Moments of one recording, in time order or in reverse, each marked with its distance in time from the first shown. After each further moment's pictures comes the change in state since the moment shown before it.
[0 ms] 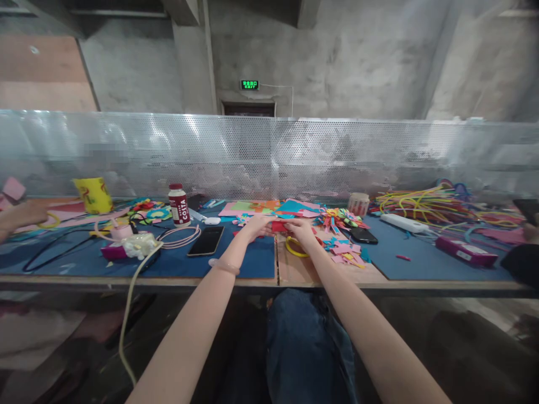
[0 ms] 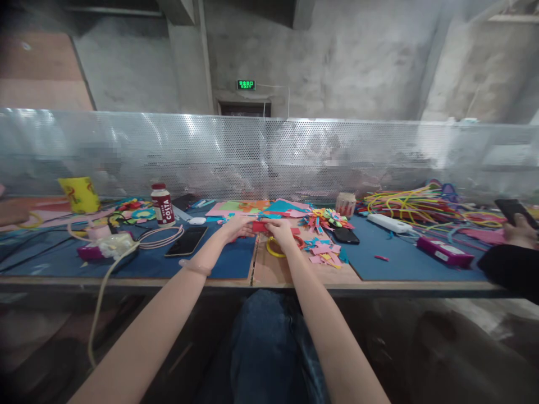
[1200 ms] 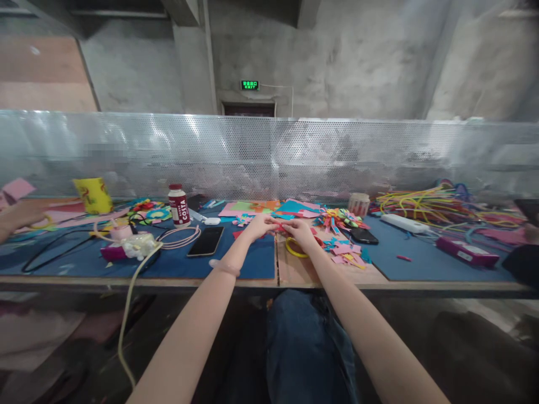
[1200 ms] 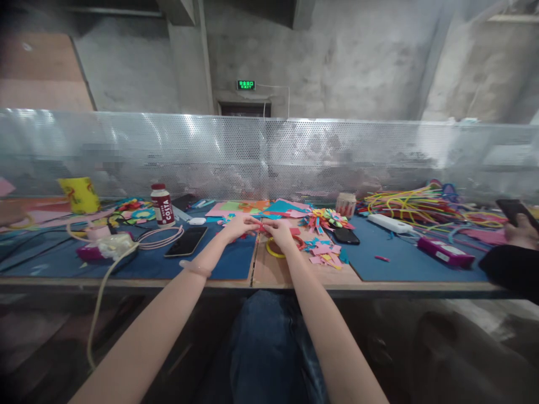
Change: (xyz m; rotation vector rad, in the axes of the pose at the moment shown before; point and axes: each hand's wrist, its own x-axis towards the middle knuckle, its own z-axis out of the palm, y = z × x) left_hand -0.011 0.005 0.005 0.357 -0.002 0.227; right_hand -0.001 0.001 0.001 -0.071 -0.102 -0.014
